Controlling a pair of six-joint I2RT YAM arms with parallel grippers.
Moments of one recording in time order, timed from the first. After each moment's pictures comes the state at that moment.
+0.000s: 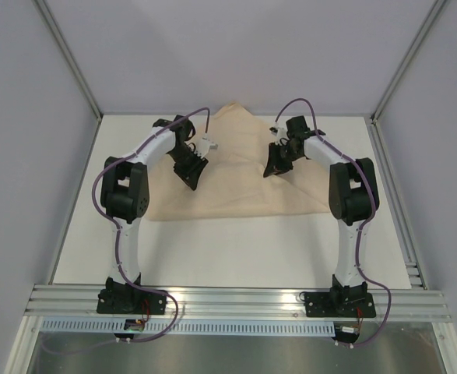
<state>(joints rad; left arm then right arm) -0.29 2.17 1.82 -1.12 0.38 0.49 0.22 2.15 1.66 -0.65 -0.52 0.13</state>
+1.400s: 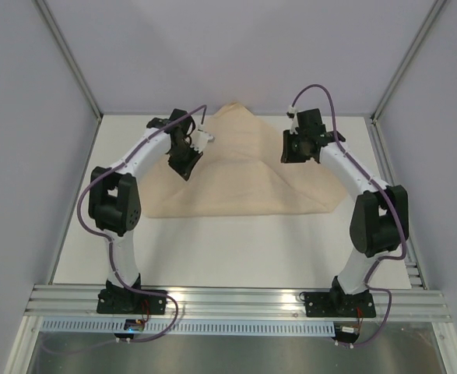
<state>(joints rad) -0.32 2.00 1.75 -1.05 0.19 0.40 0.25 1.79 1.50 -0.58 -0.11 0.18</state>
